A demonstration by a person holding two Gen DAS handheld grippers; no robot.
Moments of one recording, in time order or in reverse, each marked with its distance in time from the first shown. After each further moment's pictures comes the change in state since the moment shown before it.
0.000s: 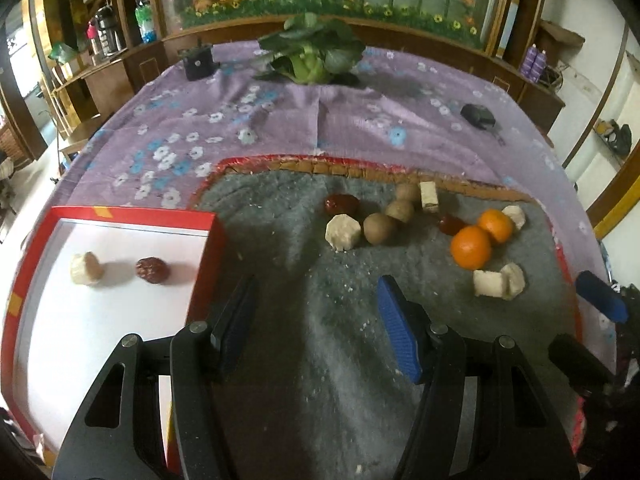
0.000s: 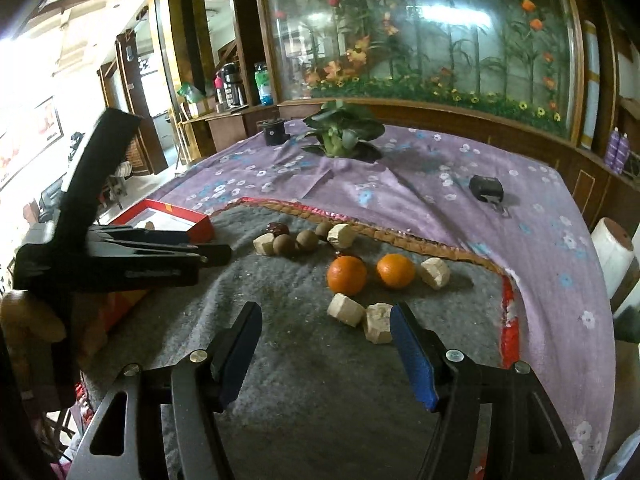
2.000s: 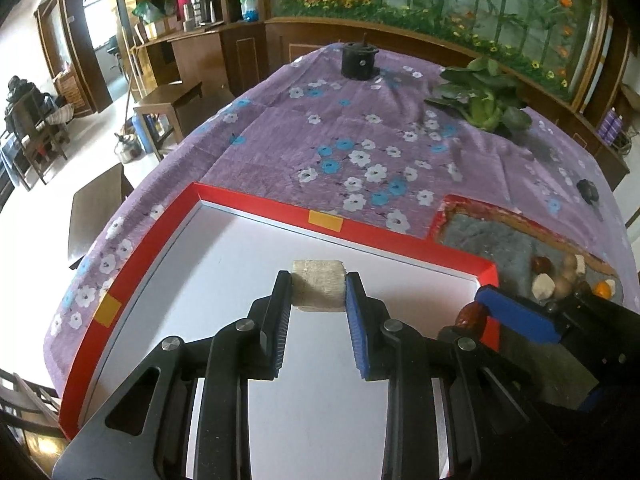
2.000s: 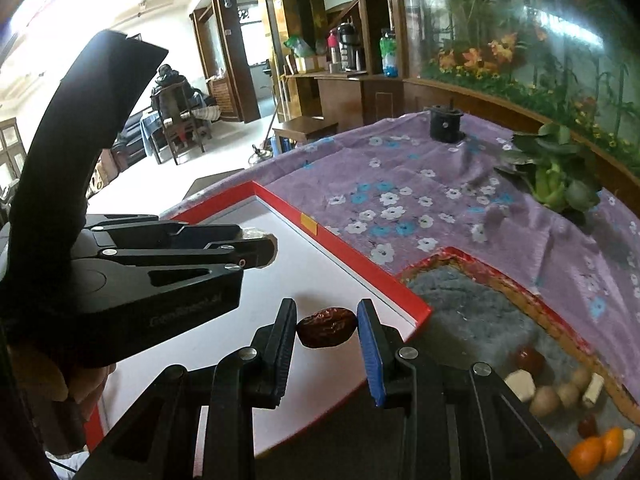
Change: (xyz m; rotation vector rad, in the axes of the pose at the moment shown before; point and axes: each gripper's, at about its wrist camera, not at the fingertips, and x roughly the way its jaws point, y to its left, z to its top) left arm -0.013 0.179 0.003 -0.223 -0.015 0.180; right arm 0.156 0.189 0.084 -0.253 0.126 0.289
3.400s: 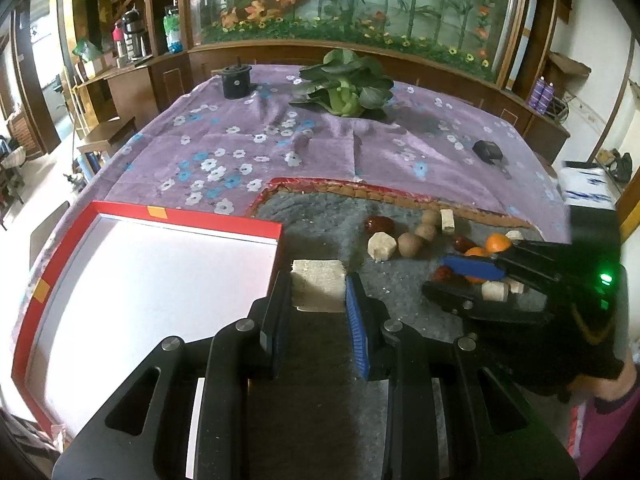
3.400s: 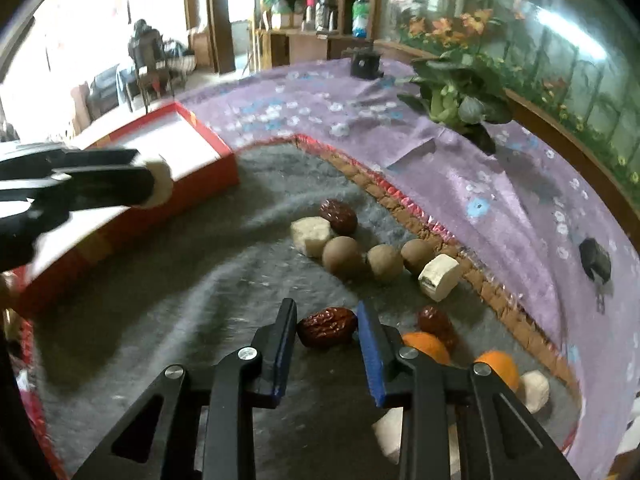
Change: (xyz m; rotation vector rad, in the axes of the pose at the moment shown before) left arm -0.061 -0.121 -0.043 0.145 -0.079 -0.175; right arm -0.068 -0.117 -0.083 -0.061 0.127 -0.143
